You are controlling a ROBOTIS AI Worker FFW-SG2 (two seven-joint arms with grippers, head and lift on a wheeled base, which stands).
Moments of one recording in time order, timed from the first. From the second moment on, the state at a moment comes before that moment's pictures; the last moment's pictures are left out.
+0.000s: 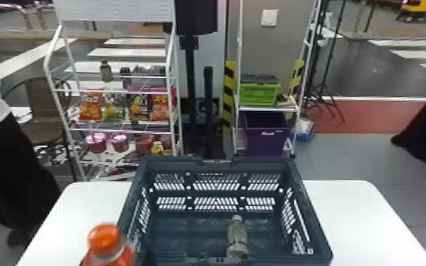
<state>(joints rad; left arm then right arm) 0.87 0.00 -0.14 -2.36 -0.14 -0.07 0.01 1.05 0.00 -0.22 -2.14 -0.34 -0.37 0.46</state>
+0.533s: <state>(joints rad) 0.26 0.00 -0.31 -2.39 -0.26 0.92 -0.12 1.05 0.00 -0.25 -2.09 -0.34 -0.36 0.47</state>
